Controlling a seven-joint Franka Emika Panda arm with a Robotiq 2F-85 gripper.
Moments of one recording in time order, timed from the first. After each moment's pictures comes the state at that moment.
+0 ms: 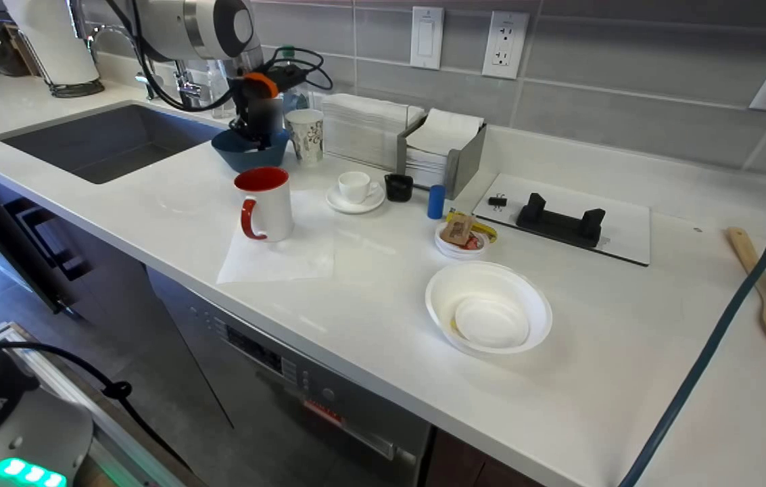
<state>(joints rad) 0.09 0.50 0.26 -1.90 -0.22 2.51 -1.01</state>
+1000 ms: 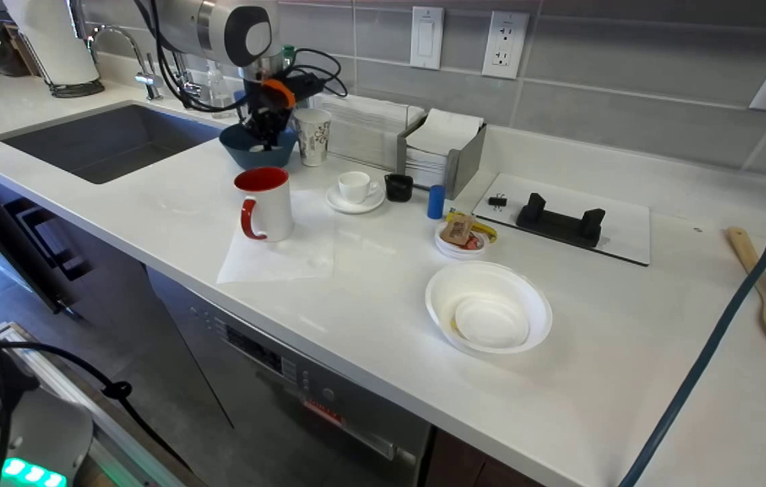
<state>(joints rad) -0.02 0.49 0.32 -1.93 0.01 2.57 -1.23</state>
